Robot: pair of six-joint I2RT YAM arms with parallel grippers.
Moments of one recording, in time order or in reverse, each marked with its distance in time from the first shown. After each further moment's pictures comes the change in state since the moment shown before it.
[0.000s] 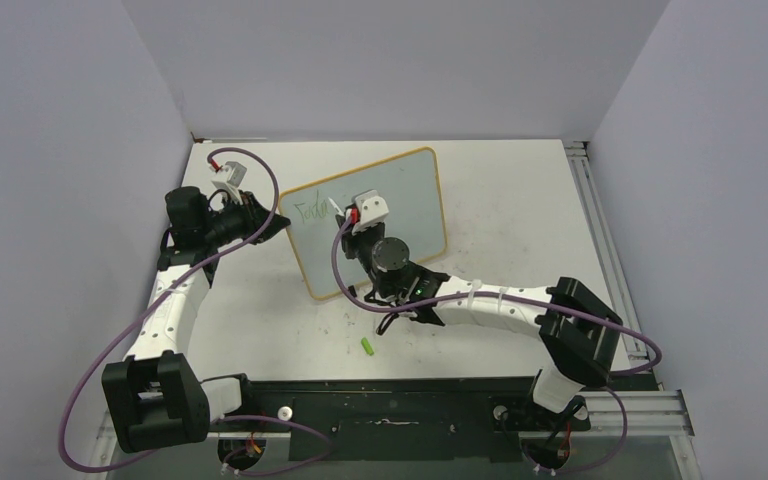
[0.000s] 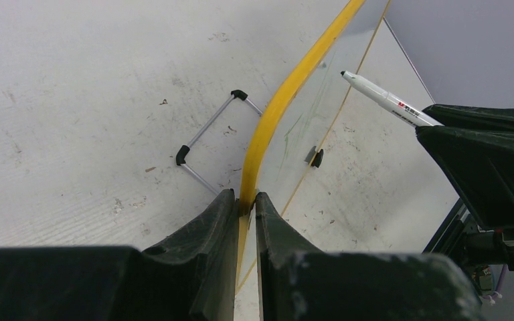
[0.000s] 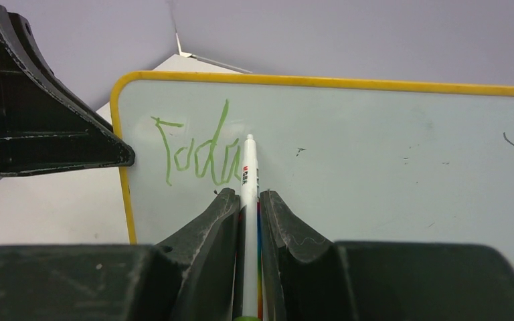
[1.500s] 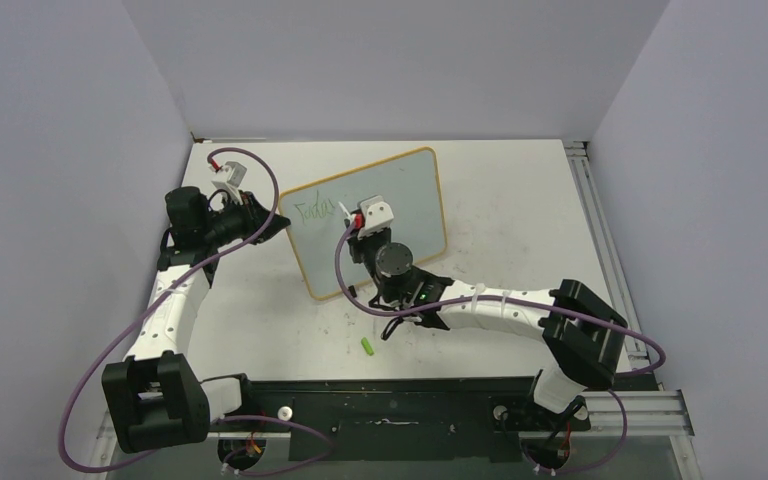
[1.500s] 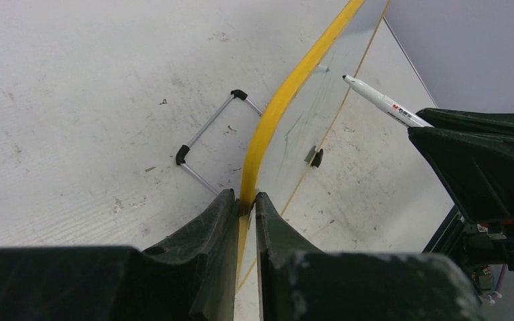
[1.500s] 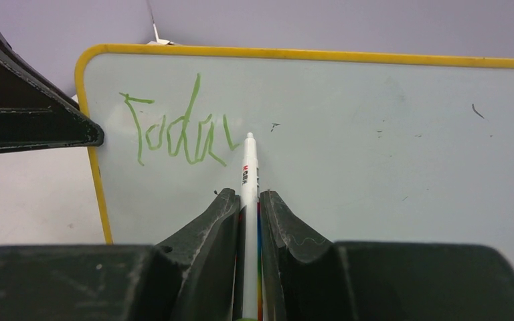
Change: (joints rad) left arm 0.000 -0.001 0.000 -0.001 0.000 0.000; right arm 0.004 -0.018 -0.053 -0.002 0.051 -0.014
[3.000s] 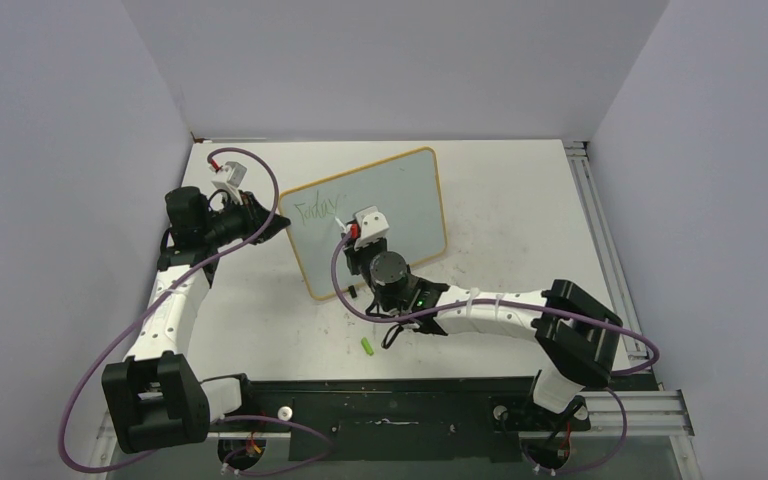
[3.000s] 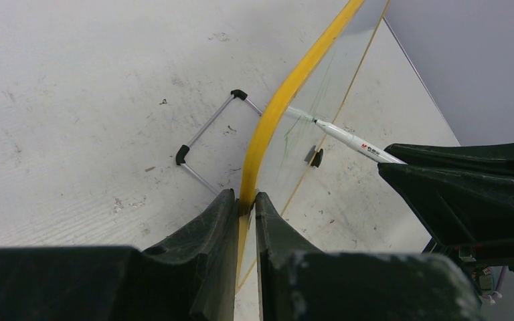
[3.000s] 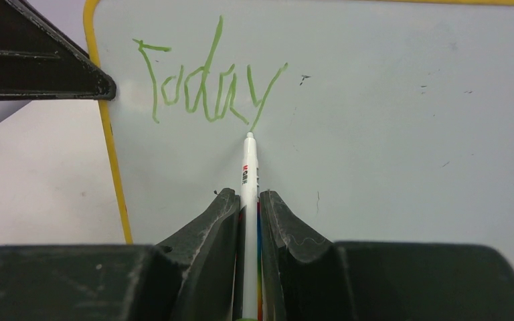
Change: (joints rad) left arm 0.000 0.000 0.000 0.000 0.000 0.000; right arm 0.019 0.021 -0.029 -0.018 -0.014 0.054
